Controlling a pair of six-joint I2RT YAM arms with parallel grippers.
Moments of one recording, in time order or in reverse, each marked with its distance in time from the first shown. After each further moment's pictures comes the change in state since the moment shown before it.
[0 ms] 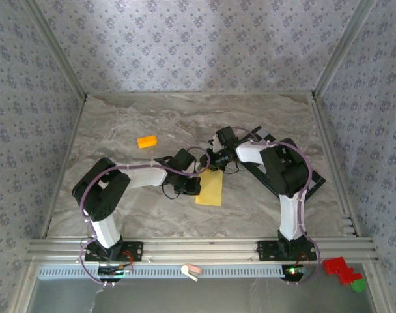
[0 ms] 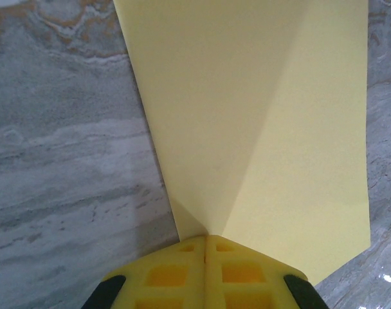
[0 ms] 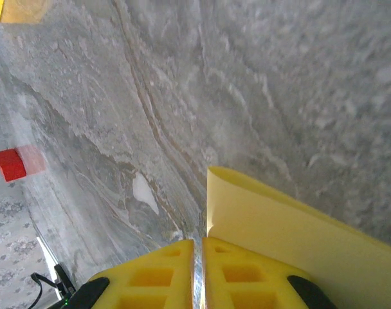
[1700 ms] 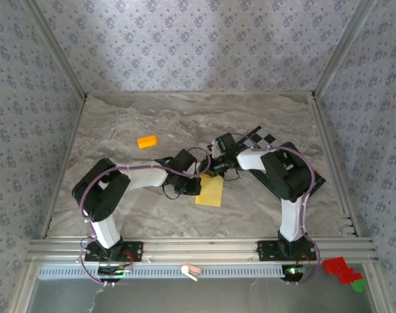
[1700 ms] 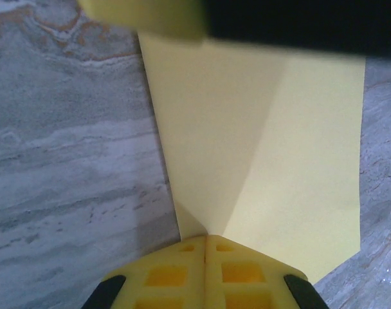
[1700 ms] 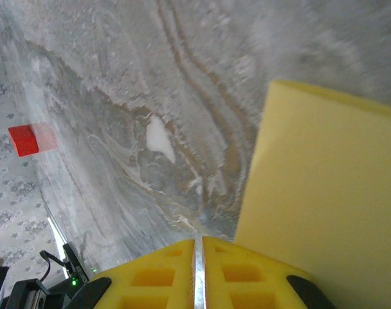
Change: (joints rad) left arm -0.011 -0.003 -0.005 0.004 -0.021 0.003; right arm 0.034 -0.061 -0.129 0.124 -0.038 0.044
